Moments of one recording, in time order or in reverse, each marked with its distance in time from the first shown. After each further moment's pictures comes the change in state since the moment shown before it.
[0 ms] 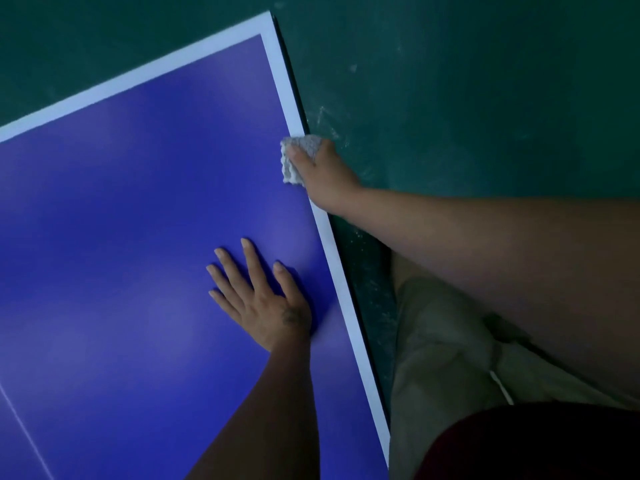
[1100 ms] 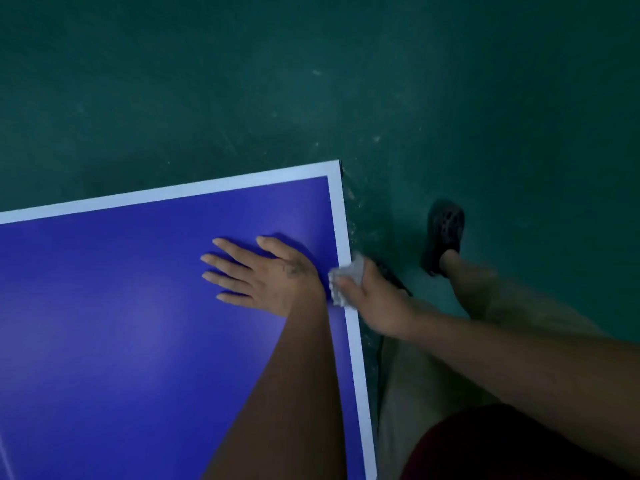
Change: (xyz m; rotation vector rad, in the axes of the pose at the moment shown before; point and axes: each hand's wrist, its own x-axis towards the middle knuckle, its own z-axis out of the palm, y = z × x) left_hand 0.194 0.127 0.032 -0.021 0.120 -0.657; right_hand 0.009 -0.005 -0.032 -0.104 -0.290 0.103
